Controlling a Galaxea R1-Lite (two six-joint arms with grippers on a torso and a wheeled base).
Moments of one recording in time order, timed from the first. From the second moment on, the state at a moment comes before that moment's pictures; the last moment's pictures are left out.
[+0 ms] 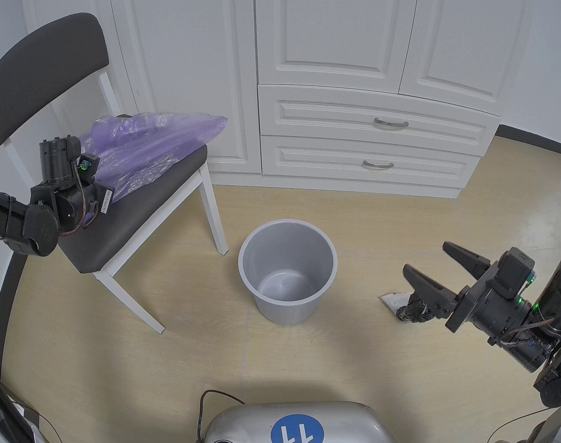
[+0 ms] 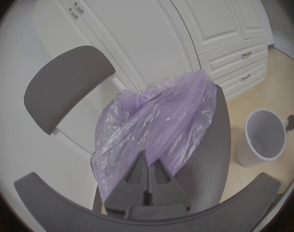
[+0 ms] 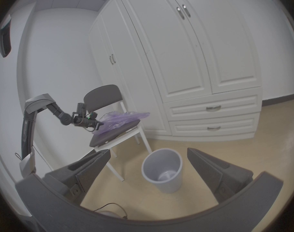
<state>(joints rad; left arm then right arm) -0.02 1.89 -1.09 -0.59 0.29 0.45 0.56 1.60 -0.14 -1.55 -0.01 0.12</state>
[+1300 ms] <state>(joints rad) 0.15 1.84 -0.70 -1.11 -0.05 0.15 0.48 1.54 -0.13 -1.55 -0.01 -0.02</state>
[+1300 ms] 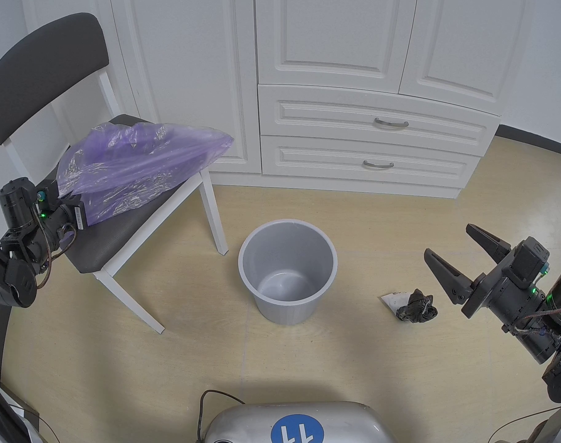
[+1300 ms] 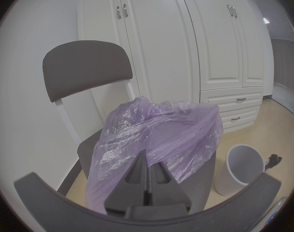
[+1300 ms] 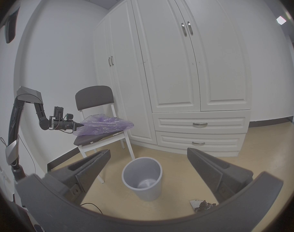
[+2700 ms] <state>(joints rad) -0.12 1.47 -0.64 -0.78 0.00 -0.07 0.49 1.50 -0.13 -1.55 -0.01 -0.05</state>
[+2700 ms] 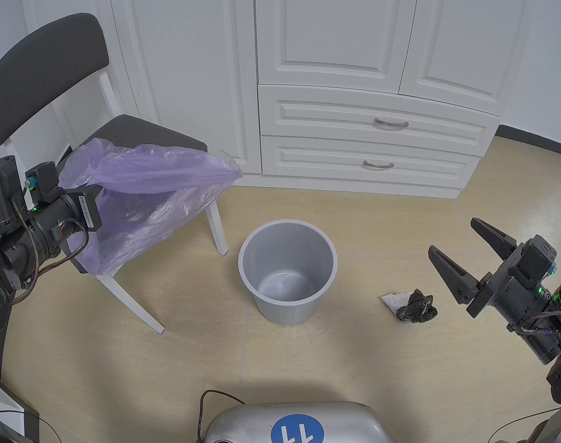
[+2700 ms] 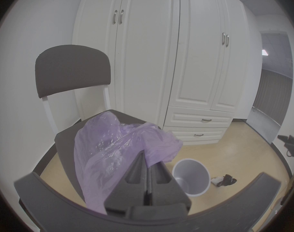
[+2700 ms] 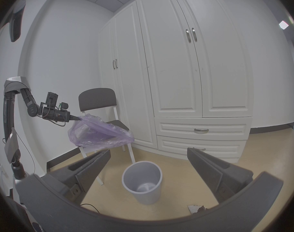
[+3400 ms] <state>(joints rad) -0.23 1.25 -0.38 -0.79 0.02 -0.04 0.49 1.49 -0.12 -1.55 -0.01 -0.05</state>
